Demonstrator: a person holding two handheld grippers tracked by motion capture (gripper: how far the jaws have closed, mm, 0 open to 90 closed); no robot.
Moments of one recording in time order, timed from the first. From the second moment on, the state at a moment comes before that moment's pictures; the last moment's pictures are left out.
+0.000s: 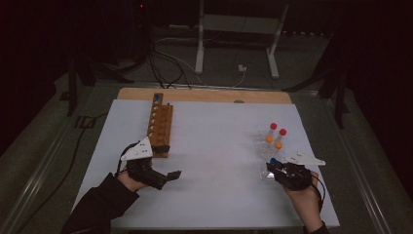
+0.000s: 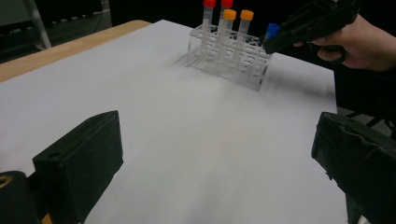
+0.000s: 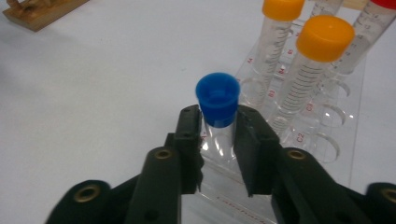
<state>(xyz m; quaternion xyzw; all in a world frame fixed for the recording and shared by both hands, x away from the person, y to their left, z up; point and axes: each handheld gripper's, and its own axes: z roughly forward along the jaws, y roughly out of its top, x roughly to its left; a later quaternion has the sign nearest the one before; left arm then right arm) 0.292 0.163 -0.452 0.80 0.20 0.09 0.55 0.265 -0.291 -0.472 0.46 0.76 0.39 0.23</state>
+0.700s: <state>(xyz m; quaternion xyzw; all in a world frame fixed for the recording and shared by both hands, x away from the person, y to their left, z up) 0.293 0.161 -0.442 0.80 0.19 0.08 0.56 0.243 -0.277 -0.413 0.41 0.75 0.41 0.31</state>
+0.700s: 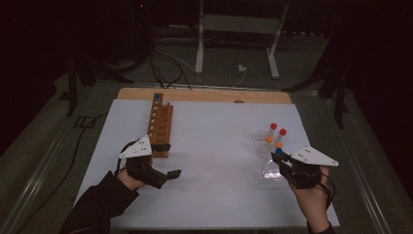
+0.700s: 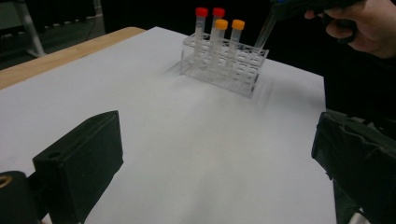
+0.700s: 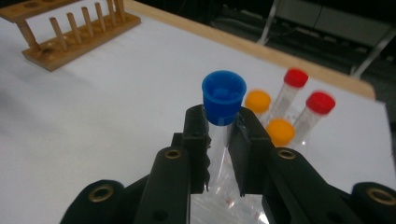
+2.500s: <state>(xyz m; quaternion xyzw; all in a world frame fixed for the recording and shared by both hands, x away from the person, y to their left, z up) 0.293 0.054 -0.432 0.83 0.08 0.01 0.56 0.239 -0.162 -0.443 0.27 0.84 0.44 0.16</state>
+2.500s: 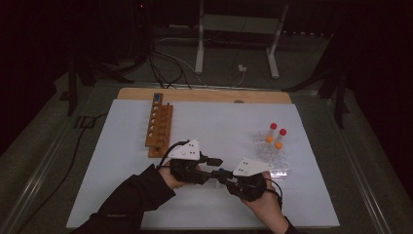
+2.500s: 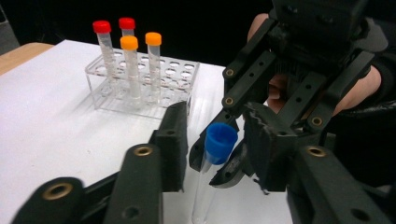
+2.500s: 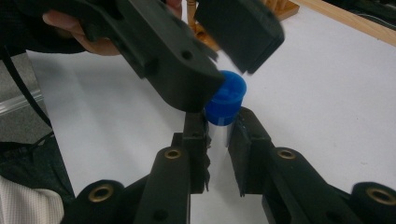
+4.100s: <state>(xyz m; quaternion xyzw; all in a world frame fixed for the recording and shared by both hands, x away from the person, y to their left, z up) 0.343 0.124 -0.376 0.80 0.15 0.15 0.55 0.241 -0.184 -0.433 0.31 0.79 0.50 0.16</state>
